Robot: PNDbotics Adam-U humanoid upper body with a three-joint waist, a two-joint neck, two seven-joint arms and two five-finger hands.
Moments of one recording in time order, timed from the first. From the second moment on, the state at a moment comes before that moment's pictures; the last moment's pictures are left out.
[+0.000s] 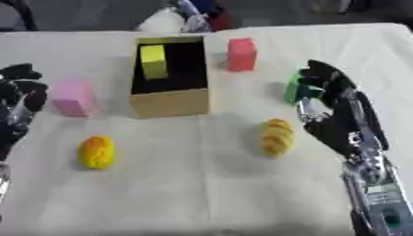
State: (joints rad) left arm -0.15 0.24 0.03 -1.83 -0.12 -0.10 0.08; right arm -0.18 -0.22 0.04 -1.81 0.09 -0.13 0.04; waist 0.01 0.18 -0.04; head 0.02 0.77
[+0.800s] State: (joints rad) left arm -0.52 0.69 -0.05 -1.66 -0.31 -0.09 -0.22; right arm -0.16 -0.23 0.05 -1.81 0.09 -0.13 0.04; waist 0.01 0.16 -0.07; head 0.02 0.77
